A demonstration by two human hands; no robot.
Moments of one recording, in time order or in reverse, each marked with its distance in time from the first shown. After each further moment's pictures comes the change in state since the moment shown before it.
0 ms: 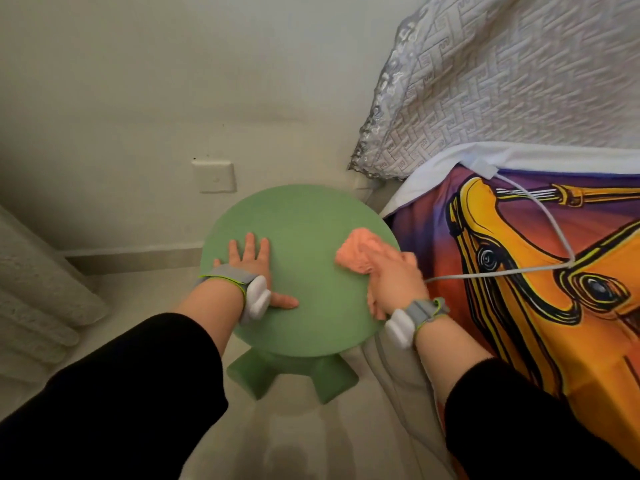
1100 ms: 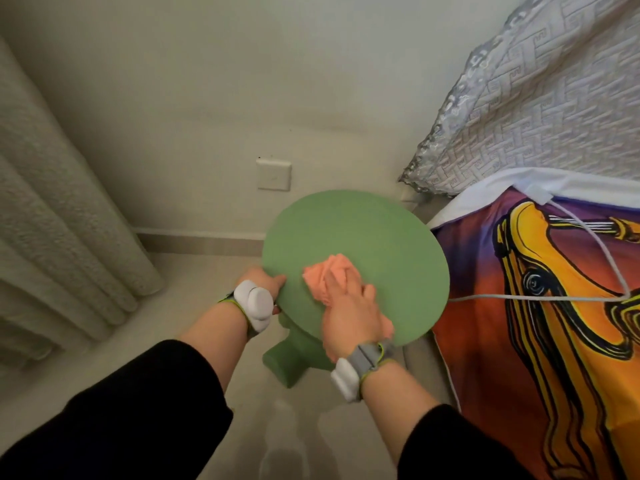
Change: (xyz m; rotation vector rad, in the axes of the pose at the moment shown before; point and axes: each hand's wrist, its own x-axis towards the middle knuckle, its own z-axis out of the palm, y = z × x) left_hand -0.052 -0.052 0.009 -1.189 0.101 -0.327; right_hand -0.063 -0.153 0.039 -0.102 -0.038 -0.043
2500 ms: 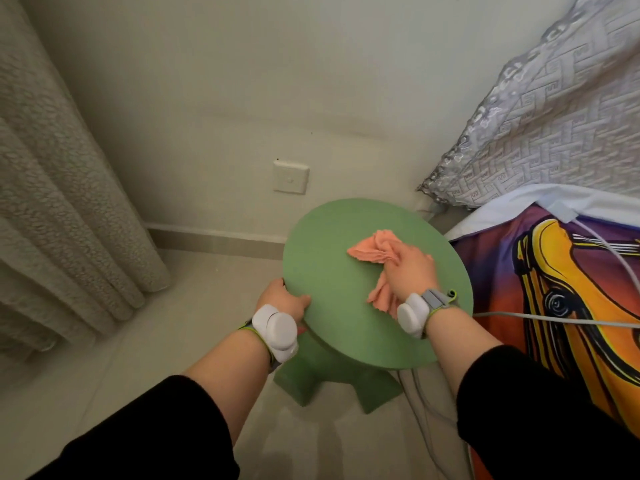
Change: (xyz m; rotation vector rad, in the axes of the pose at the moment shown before) left_hand -0.021 -0.007 0.010 -0.191 -0.022 -0.040; right_hand 0.098 0.061 -0.033 0.178 0.065 0.010
